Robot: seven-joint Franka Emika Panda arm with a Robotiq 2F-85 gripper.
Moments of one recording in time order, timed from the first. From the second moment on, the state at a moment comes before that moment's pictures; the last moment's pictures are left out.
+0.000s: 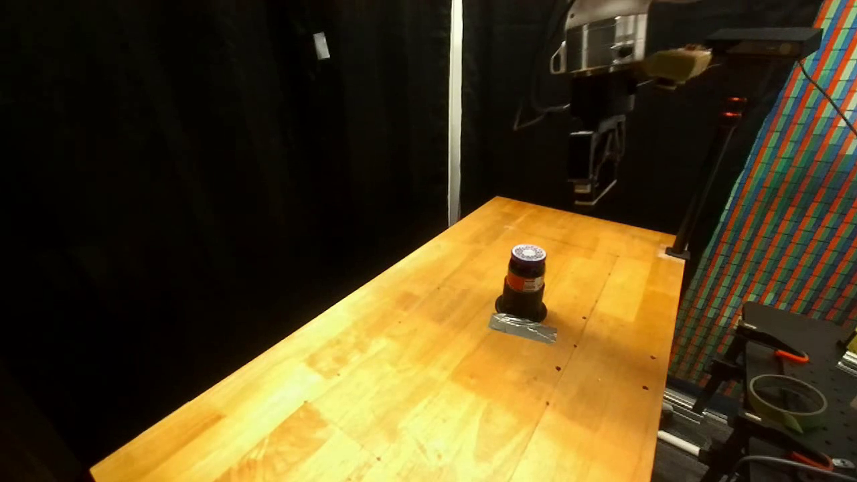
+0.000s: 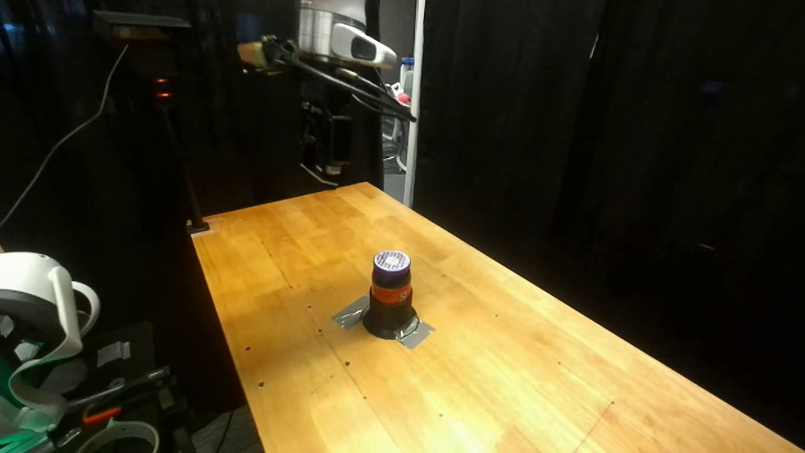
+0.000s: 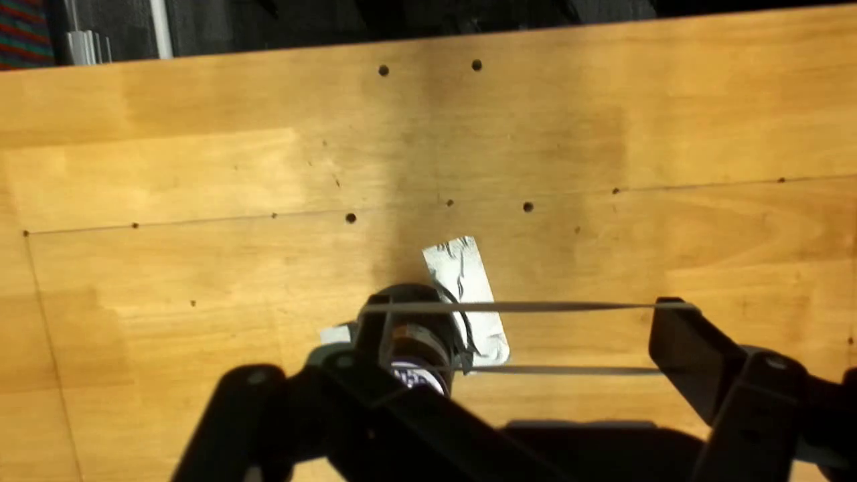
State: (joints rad) arm 0.06 -0.03 0.21 -2.08 0.01 1.91 0.28
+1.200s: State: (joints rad) arm 0.17 0.55 0.00 -1.67 -0.11 2.04 0.46
